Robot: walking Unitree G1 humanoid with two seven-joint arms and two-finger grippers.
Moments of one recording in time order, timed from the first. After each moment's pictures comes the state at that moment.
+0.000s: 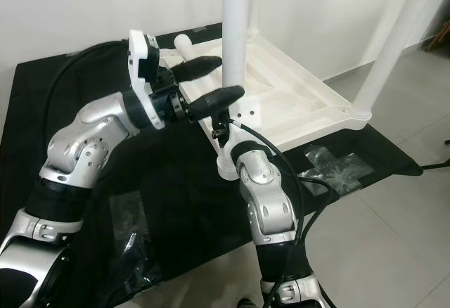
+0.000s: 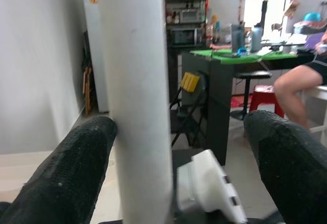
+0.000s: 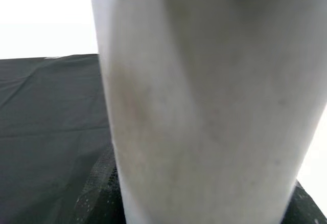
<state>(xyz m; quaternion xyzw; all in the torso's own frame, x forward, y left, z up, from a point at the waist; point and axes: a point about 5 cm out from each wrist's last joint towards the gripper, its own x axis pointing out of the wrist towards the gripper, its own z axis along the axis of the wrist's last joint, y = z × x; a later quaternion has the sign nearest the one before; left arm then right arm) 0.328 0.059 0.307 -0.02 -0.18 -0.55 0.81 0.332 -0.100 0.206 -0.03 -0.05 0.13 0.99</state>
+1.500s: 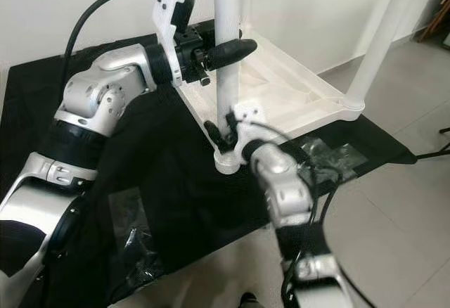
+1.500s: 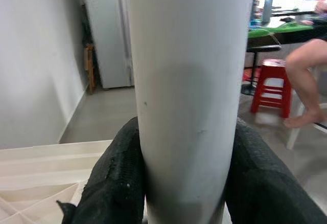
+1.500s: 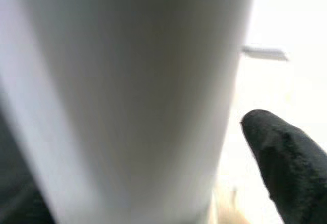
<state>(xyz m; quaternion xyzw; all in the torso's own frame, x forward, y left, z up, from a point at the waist) 0.354 0.035 0.352 0.03 -0.13 -0.56 0.82 0.356 -0.138 0.238 -0.10 -0.08 0.26 0.96</state>
